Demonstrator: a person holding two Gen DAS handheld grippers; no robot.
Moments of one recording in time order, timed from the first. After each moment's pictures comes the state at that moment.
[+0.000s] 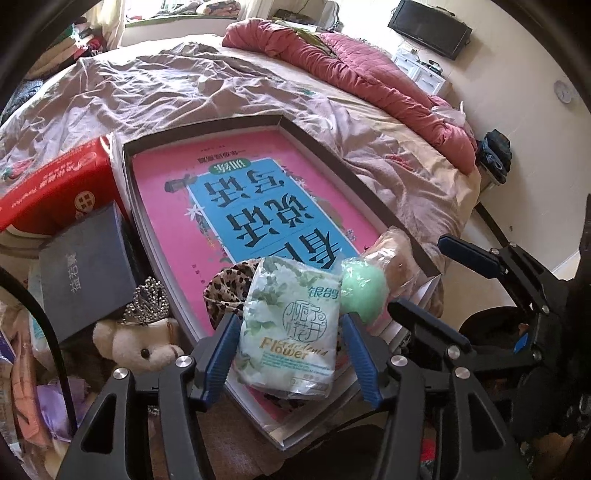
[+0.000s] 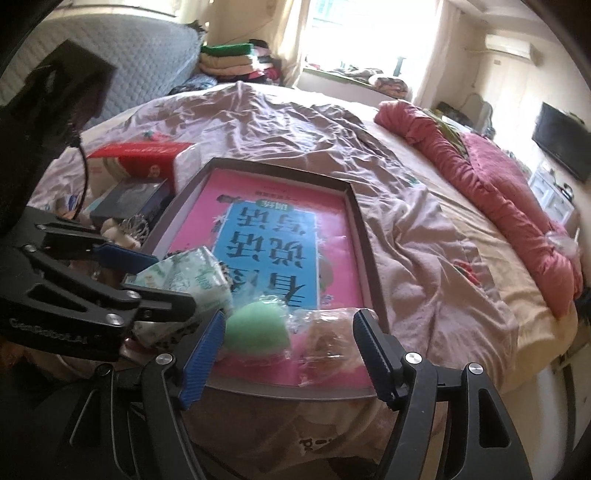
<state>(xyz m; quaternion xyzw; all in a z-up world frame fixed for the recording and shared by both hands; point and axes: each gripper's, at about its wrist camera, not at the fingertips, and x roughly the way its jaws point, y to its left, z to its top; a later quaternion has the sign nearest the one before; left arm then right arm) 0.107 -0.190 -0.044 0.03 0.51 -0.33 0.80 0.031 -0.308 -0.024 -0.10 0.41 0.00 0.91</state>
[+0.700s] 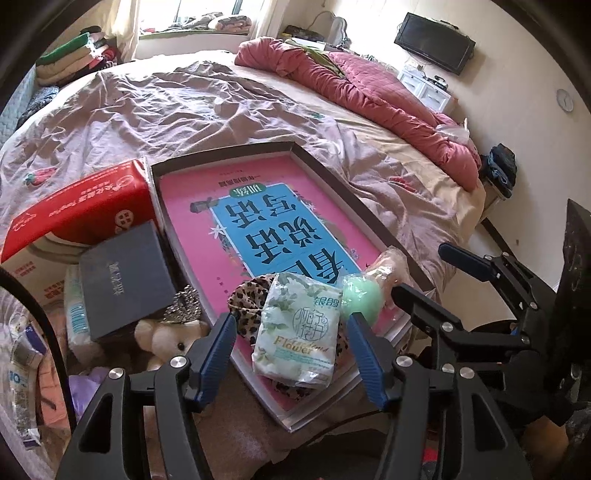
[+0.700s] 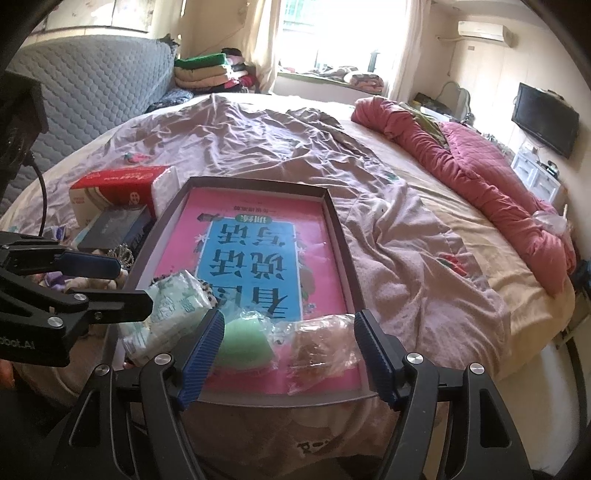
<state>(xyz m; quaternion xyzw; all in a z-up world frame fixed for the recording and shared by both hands) 0.097 -0.172 -0.018 0.01 0.48 -0.31 0.82 0.035 -0.316 -0.010 -0.06 0.40 -0.02 0.92</state>
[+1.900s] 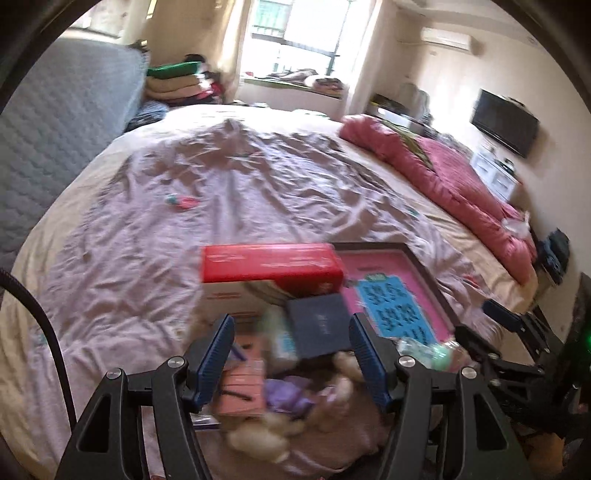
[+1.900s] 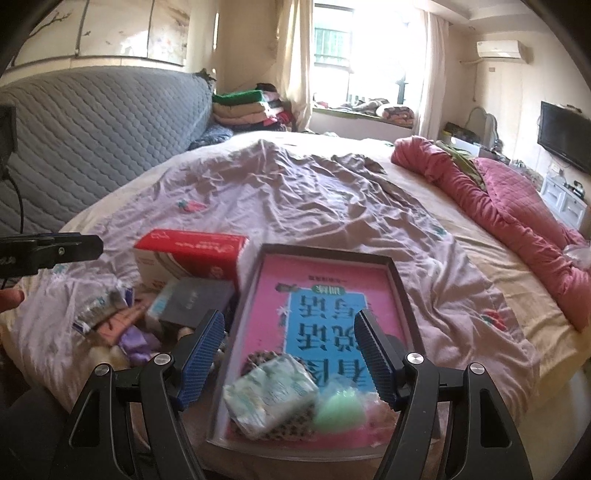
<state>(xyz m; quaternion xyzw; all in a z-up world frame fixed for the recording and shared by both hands) 0.096 -0.015 0.063 -0.06 0.40 -0.14 0.91 0.050 -0.246 0.047 -0.05 0.33 0.06 0.94</state>
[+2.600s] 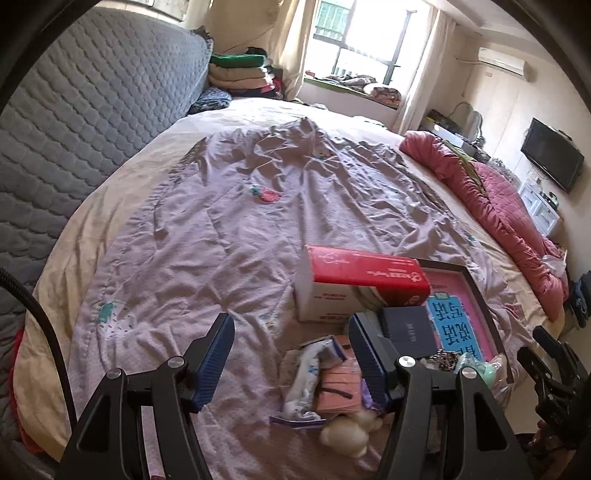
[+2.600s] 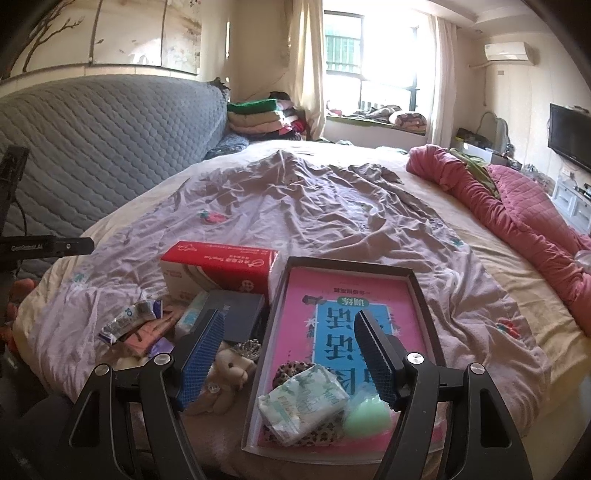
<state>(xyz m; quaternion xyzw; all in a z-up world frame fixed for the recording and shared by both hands) 0.102 0.069 0.055 -0.09 0.40 -0.05 0.91 0.043 -0.228 0.057 -0.04 0.32 0.08 0.94</state>
